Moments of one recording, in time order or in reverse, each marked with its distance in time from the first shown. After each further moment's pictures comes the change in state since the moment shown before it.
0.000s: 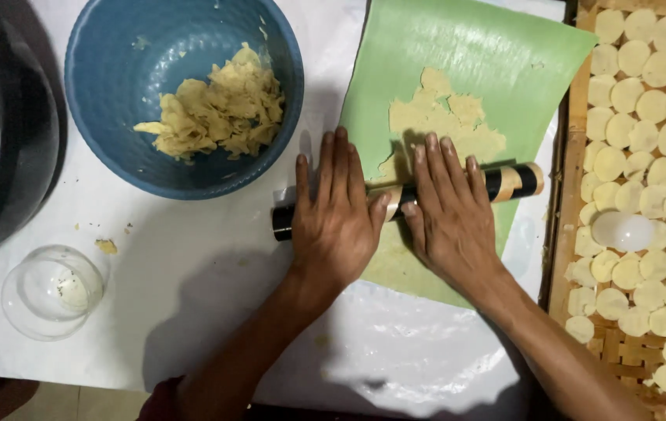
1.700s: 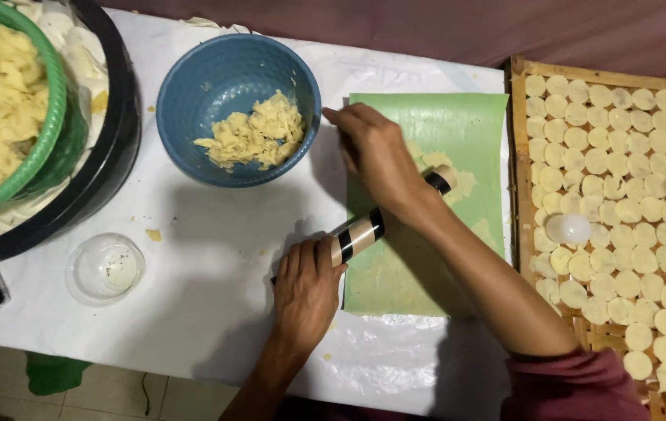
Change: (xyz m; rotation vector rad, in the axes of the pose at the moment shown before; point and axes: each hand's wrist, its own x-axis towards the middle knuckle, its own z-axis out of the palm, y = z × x) left_hand -0.100 -0.008 -0.050 -0.079 -0.032 -0.109; right_hand 0.125 -0.060 -0.051 0.527 0.119 -0.166
